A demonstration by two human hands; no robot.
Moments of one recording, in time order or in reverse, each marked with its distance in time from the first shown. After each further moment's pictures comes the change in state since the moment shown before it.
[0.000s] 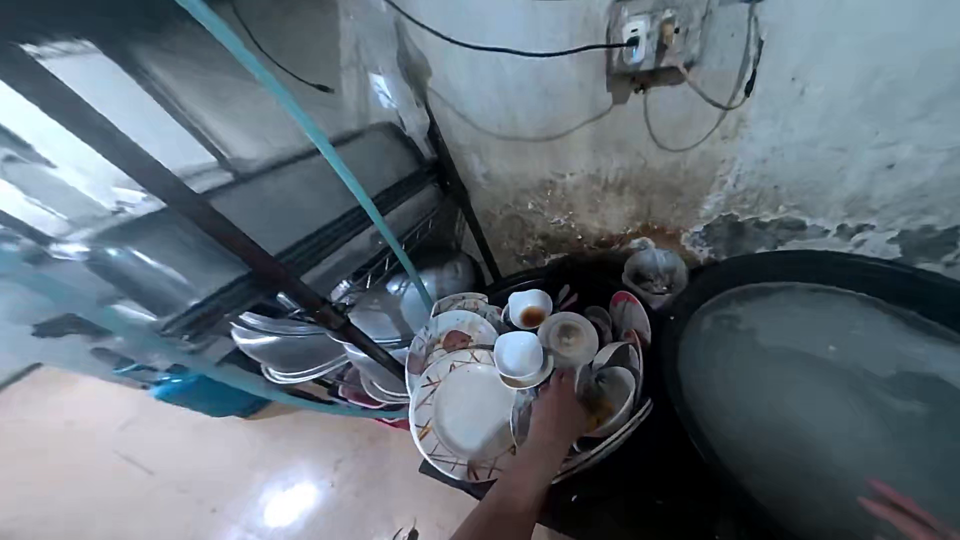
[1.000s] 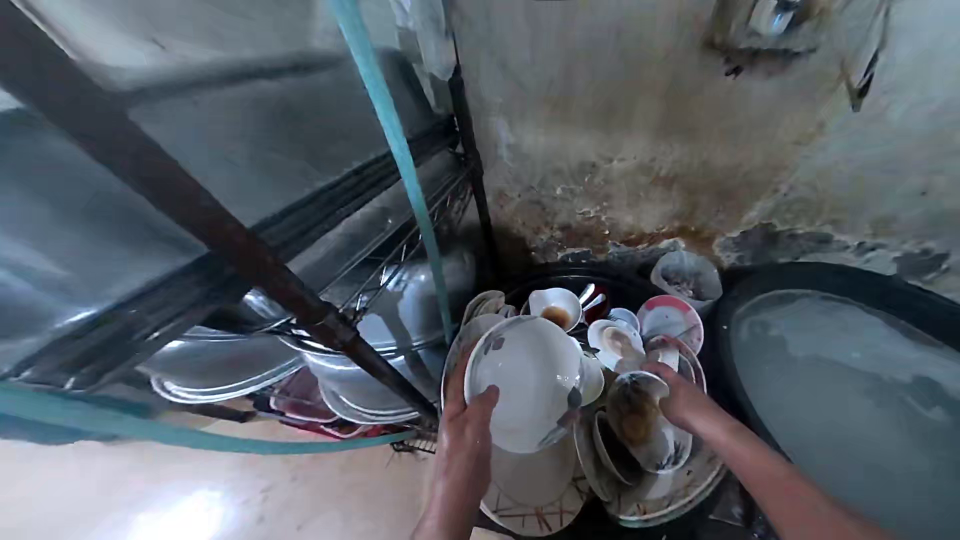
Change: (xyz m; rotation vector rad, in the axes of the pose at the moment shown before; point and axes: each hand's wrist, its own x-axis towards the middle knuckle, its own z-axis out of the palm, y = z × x) left_hand -0.032 -0.166 -0.110 -1.320 0.450 0.004; right_hand 0.260 -0.179 0.203 -0.184 -0.395 0.526
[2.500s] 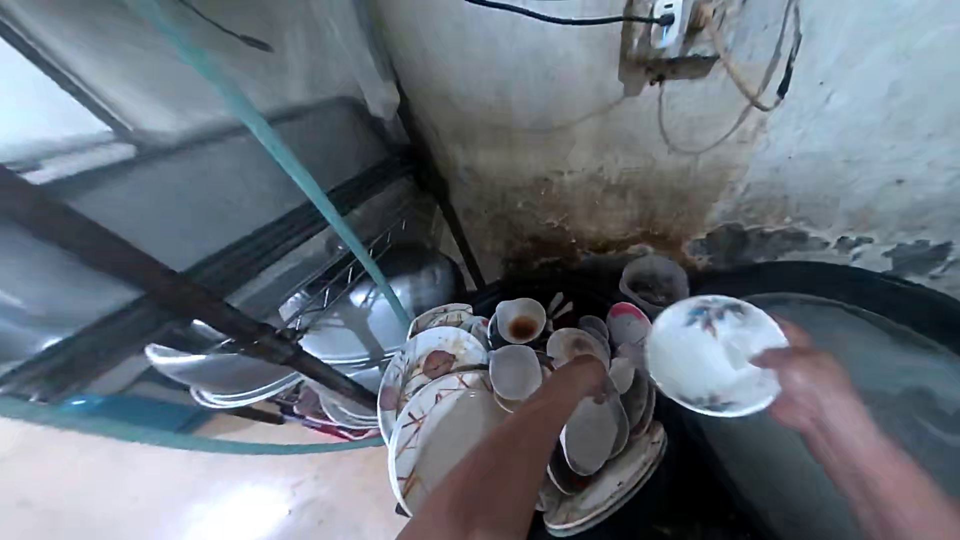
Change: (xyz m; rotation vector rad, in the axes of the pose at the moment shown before) left_hand 0.040 -0.023 0.239 1.337 -1.014 -0.035; right_hand -0.044 0.097 -0.125 1.153 0.531 -0.062
